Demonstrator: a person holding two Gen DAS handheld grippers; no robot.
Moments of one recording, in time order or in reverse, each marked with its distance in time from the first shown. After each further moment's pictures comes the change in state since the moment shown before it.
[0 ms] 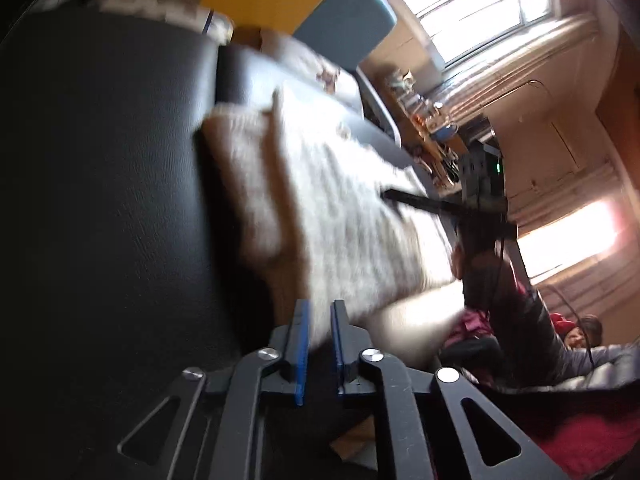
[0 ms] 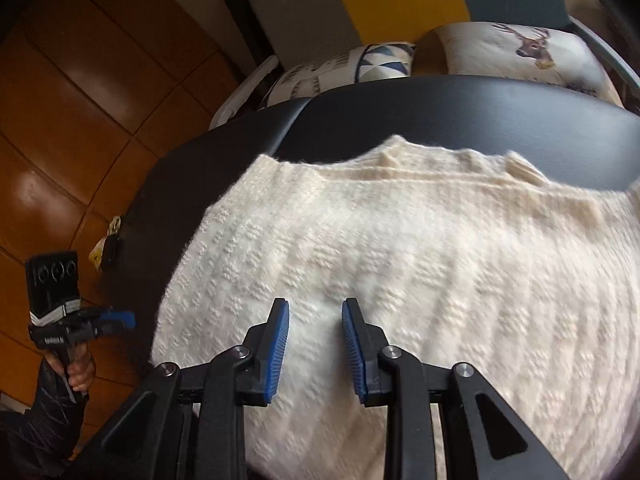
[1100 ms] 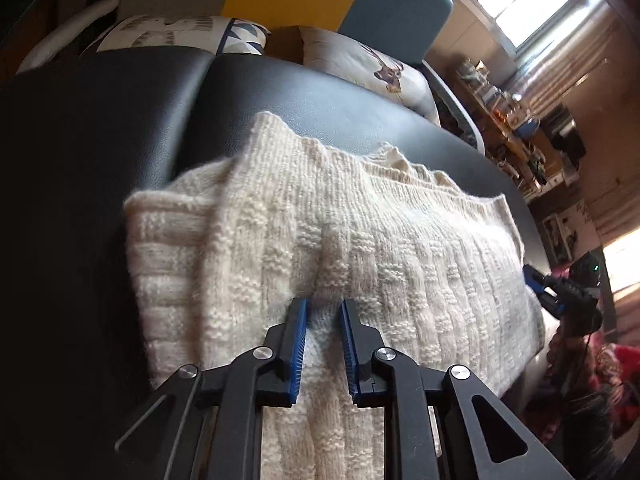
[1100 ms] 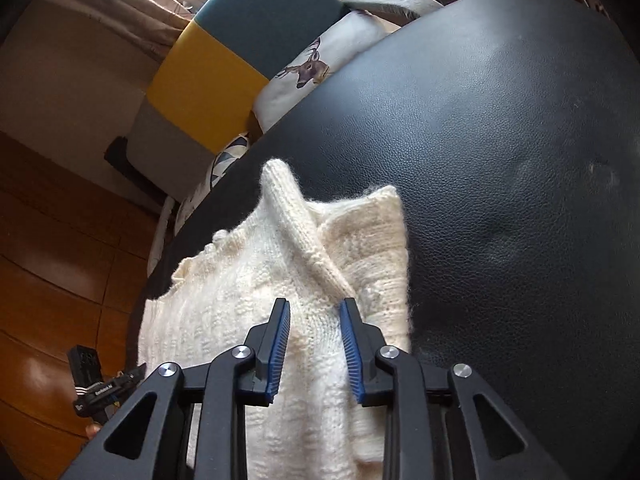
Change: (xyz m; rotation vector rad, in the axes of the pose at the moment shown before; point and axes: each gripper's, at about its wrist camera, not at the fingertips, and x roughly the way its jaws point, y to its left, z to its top) left arm 0.122 -0.023 0.079 -0.041 0.017 0.321; right arm -0.119 -0.205 -0.046 0.504 -0.292 -0.059
